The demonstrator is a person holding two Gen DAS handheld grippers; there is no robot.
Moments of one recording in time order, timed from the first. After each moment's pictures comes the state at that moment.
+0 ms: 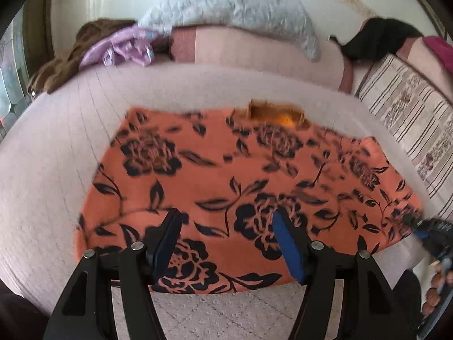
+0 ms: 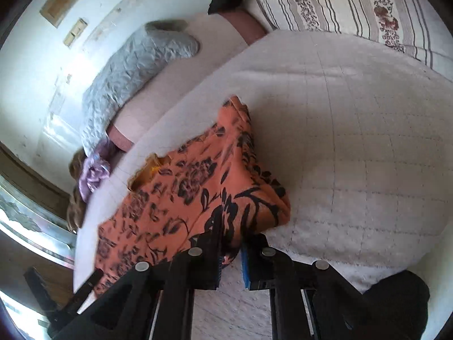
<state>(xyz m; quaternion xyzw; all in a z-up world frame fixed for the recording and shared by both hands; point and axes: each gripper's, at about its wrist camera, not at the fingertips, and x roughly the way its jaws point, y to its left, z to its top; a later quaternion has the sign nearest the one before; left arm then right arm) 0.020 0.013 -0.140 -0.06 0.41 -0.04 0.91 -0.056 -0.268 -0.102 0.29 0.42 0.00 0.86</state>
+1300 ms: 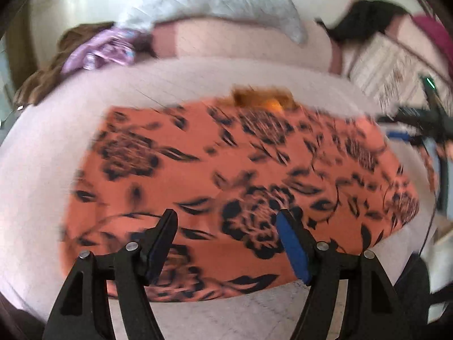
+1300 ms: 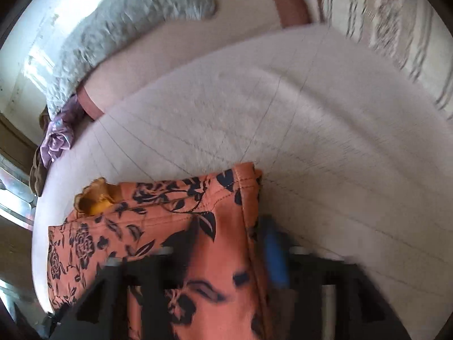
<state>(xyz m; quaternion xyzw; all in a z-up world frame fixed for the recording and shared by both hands) 0.019 0.012 -0.137 -0.03 0.40 -0.06 0.92 0.108 -0.287 -0.088 0.15 0.48 0.02 0.87</state>
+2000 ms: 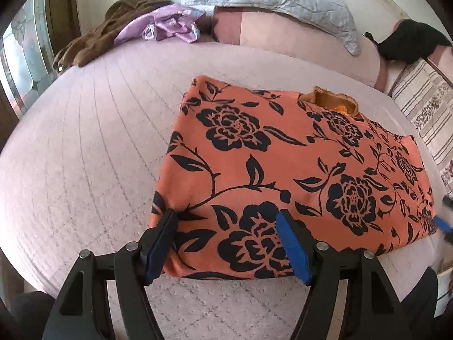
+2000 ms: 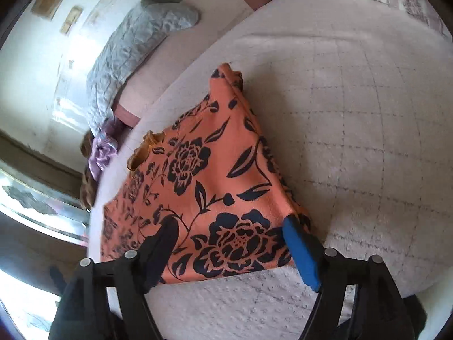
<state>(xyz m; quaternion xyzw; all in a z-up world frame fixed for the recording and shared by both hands) 0.012 0.088 -0.151 -0.06 0.43 0.02 0.90 -0.038 -0.294 -0.122 0.32 0.45 0.08 0.83</state>
